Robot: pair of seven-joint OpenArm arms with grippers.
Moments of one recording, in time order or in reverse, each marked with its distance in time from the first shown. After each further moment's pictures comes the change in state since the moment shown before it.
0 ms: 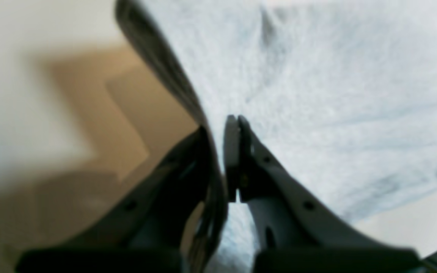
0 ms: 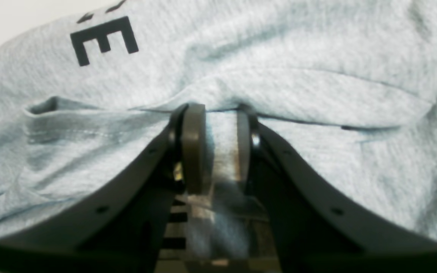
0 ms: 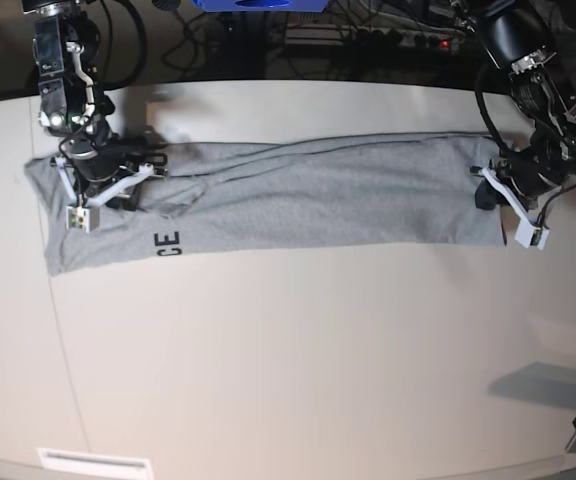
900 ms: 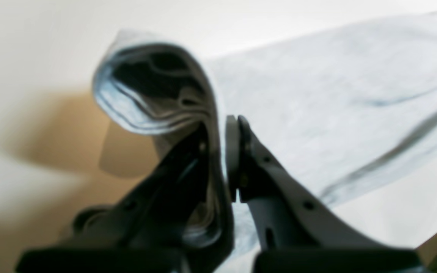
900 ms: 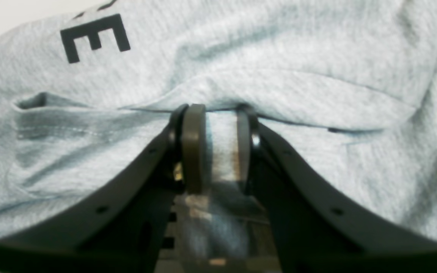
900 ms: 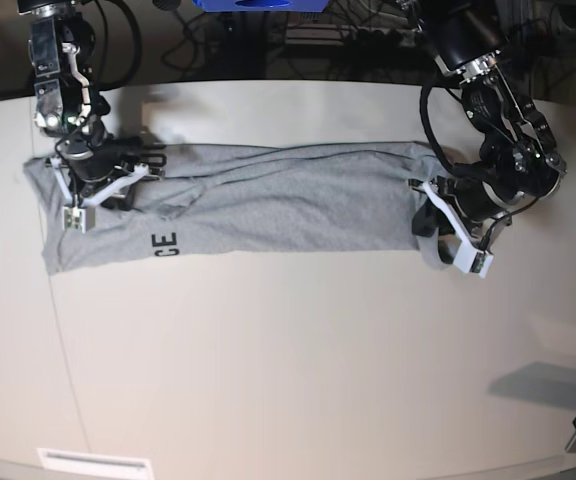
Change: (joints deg) left arm -3.0 10.8 7.5 10.0 -0.4 0.0 3.8; right arm 0.0 1.1 0.1 -0.2 0.0 0.0 0.1
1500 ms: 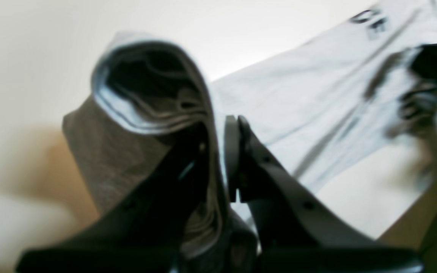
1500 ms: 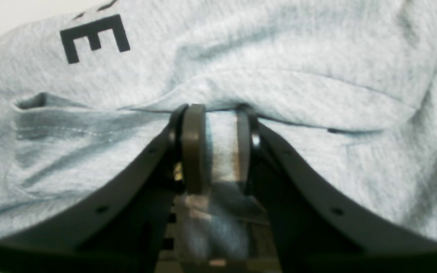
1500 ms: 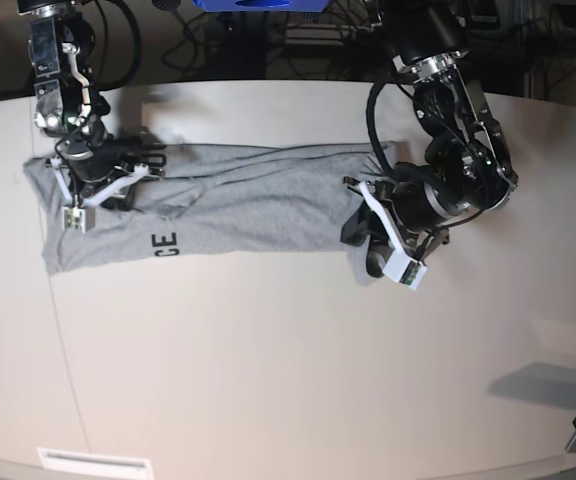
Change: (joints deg) left arm -0.6 8.2 9.5 3.3 0.5 0.0 0.3; right arm 0.0 0.0 0.0 -0.1 0.0 0.0 0.2
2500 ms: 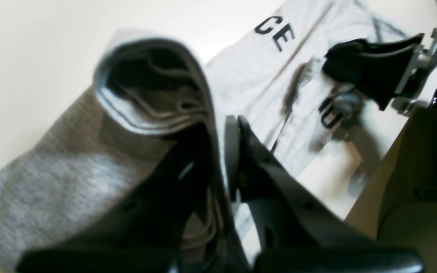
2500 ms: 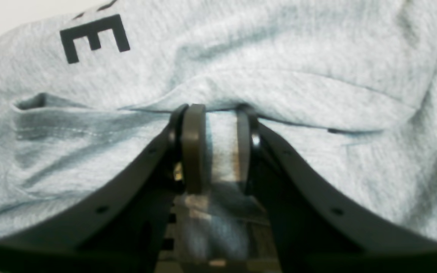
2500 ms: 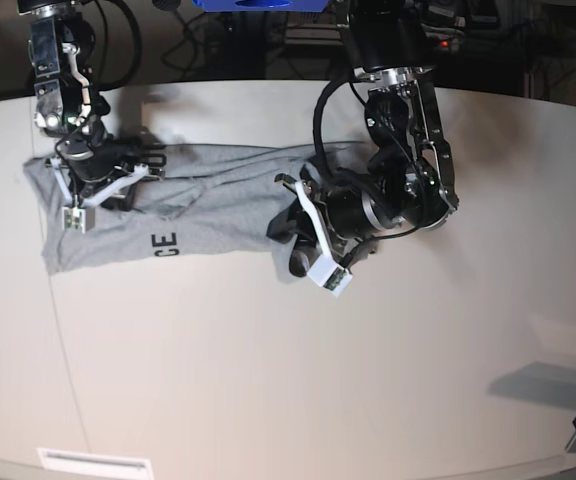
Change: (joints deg) left arm -1.8 4.7 10.8 -6.1 0.0 0.0 -0.9; right arm 0.0 0.0 0.0 0.0 0.0 0.0 0.0
